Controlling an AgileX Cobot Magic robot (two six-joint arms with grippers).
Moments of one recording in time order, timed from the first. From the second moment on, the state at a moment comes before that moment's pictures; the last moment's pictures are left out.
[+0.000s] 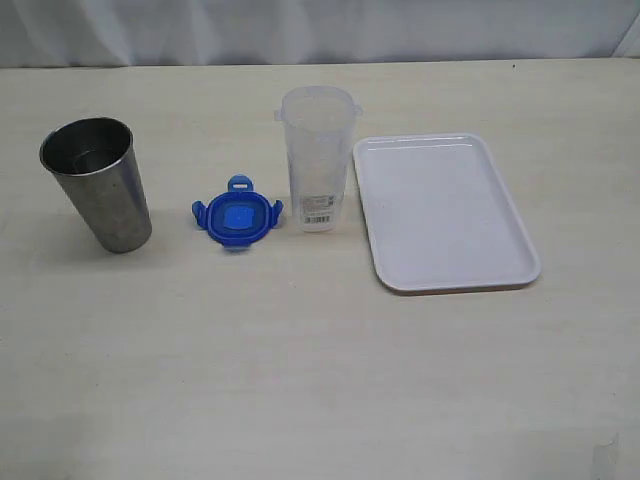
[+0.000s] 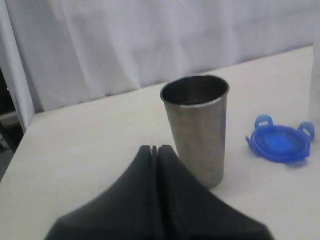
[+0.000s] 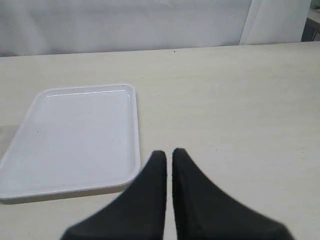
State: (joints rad) left arm -0.13 0.00 0.00 0.04 0.24 0.16; right arm -0.10 0.00 0.00 0.04 0.36 -0.05
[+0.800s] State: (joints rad) left arm -0.13 0.00 0.00 0.04 -0.52 -0.27; right arm -0.10 0.00 0.00 0.04 0.36 -0.05
